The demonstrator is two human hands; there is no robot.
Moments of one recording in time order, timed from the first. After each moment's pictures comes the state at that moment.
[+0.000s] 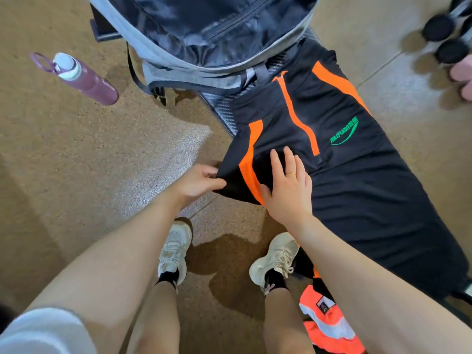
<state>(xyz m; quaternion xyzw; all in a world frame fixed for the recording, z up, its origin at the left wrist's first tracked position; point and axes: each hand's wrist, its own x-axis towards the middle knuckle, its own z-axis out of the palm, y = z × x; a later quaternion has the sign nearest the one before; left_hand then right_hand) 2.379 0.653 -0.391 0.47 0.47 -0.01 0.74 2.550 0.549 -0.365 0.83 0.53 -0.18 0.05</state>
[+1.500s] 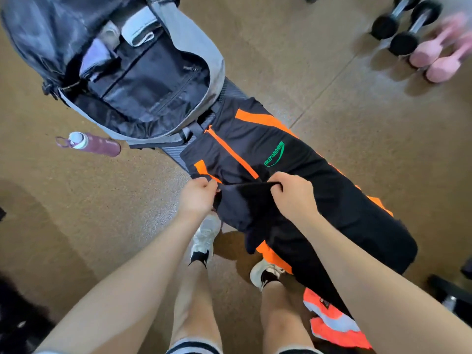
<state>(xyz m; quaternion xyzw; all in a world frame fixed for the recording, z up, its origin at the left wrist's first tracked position) 2.514 0.636 -0.250 0.54 0.70 -0.05 0.47 2.678 0.540 -0.246 0.84 0.41 -0.34 -0.09</state>
